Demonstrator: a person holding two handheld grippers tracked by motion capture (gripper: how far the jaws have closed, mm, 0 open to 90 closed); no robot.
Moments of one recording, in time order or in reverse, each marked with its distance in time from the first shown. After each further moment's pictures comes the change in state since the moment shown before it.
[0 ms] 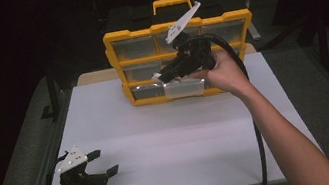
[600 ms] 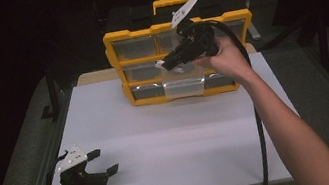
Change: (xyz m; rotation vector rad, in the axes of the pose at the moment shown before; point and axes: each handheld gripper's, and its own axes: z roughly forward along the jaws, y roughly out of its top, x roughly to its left) left arm 0.002 0.001 0.001 0.001 0.005 -0.005; right arm -0.026 0.005 -0.016 0.001 -0.022 0.021
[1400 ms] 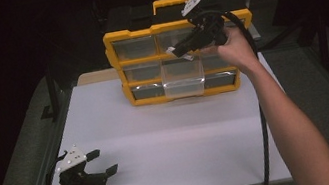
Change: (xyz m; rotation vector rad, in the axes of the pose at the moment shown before) left arm 0.002 -0.002 -0.001 -0.001 -0.002 -0.007; right arm -0.033 -0.014 -0.016 -0.003 -0.082 0.075
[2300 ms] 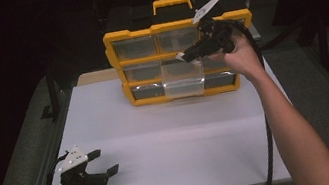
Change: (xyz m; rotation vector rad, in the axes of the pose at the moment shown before) left arm -0.002 0.001 0.001 0.010 0.002 0.016; right arm -0.010 -0.033 0.005 0.011 -0.037 0.041
